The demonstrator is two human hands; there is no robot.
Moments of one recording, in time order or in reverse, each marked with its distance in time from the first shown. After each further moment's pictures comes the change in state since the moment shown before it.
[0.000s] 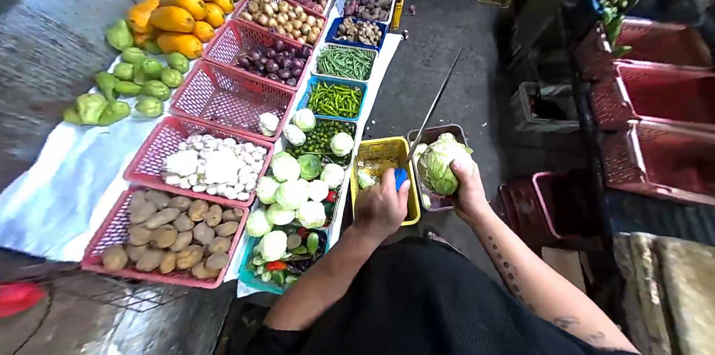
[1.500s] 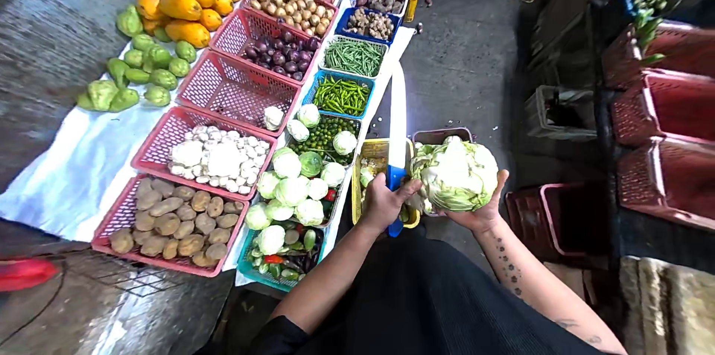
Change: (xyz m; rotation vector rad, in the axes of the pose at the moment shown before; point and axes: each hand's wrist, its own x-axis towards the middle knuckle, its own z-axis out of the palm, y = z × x) left_hand 0.044 -0.008 0.043 -0.873 -0.017 -0.290; right_hand 0.022 -0.019 -0.027 0.668 -0.712 0.216
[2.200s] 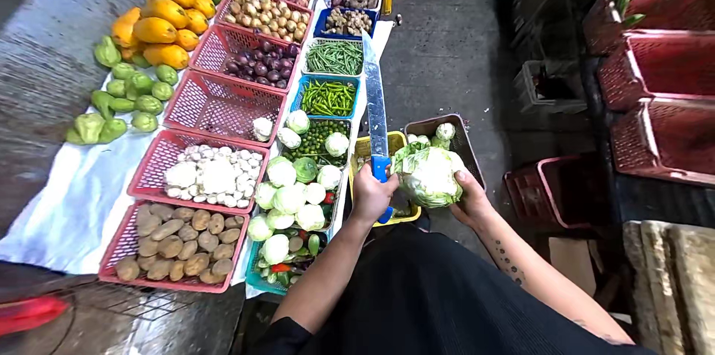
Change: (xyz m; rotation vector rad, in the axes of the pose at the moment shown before) left_hand 0.009 0.002 0.005 0.077 0.081 -0.020; right_hand -0.019 0.014 -0.003 -0.431 0.296 -0.231
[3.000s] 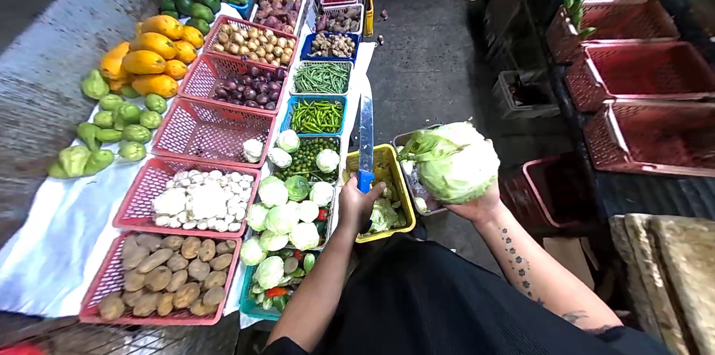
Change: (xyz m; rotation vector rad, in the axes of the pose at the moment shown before) left_hand 0.024 -0.014 -0.010 0.352 -0.078 -0.084; right_hand 0.000 -0.062 0.017 0.445 -0.125 0.145
